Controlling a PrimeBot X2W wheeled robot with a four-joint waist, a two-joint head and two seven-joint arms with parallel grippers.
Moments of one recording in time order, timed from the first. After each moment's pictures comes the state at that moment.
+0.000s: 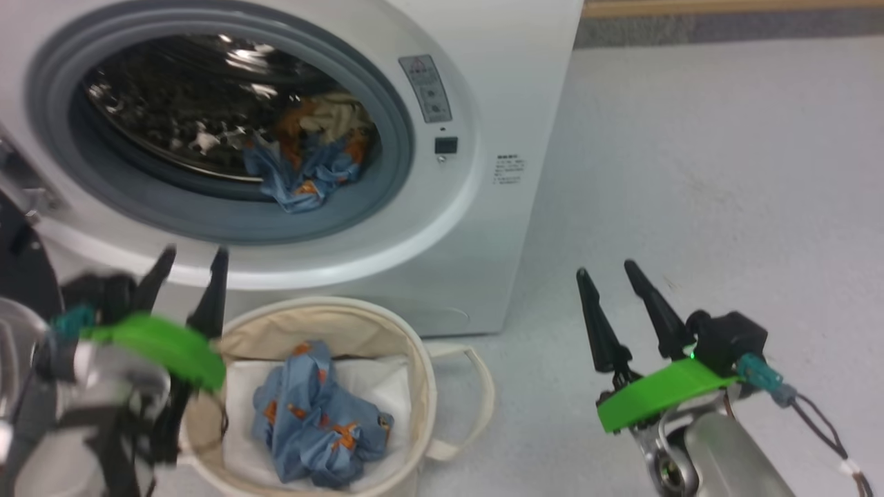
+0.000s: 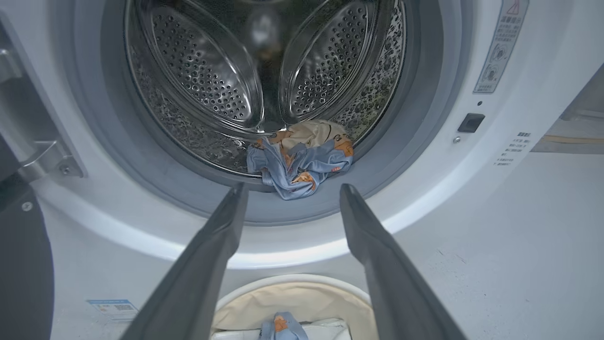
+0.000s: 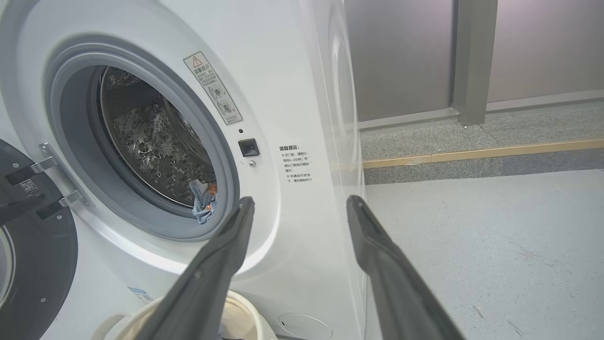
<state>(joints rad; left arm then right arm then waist) -0.46 0.39 -0.34 0.48 -0.60 -0.01 -0.11 -0.25 -0.05 0.23 0.31 0.30 0.12 -0.26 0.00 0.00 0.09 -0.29</state>
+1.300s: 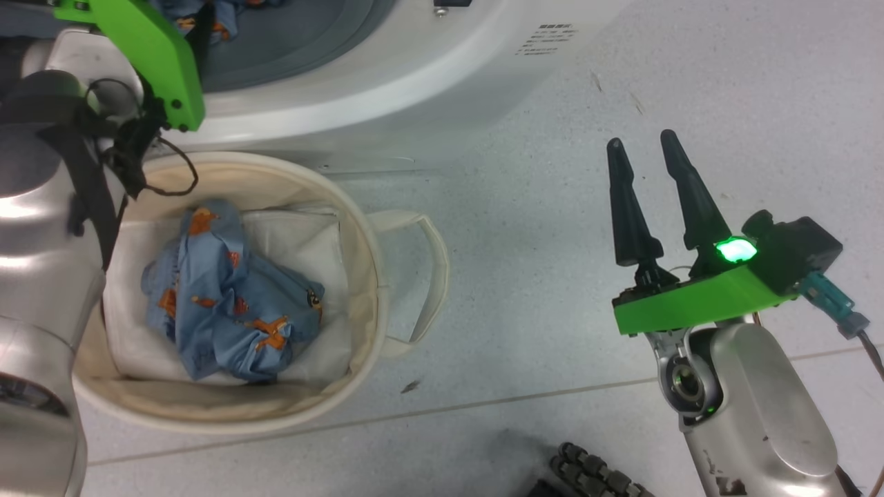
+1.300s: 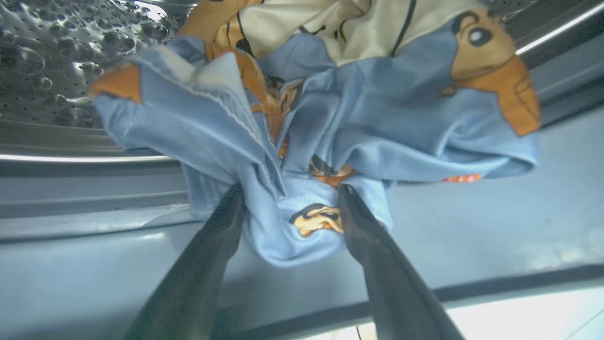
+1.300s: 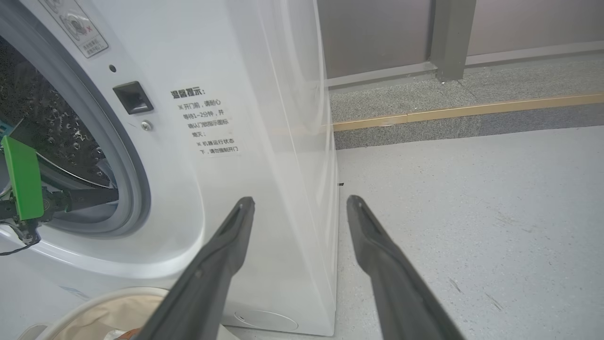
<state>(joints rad) -1.34 0.27 -0.63 1.09 -0.69 -0.12 0.21 -0.43 -0.05 0.19 0.15 0.38 0.12 -0.26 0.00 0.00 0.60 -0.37</state>
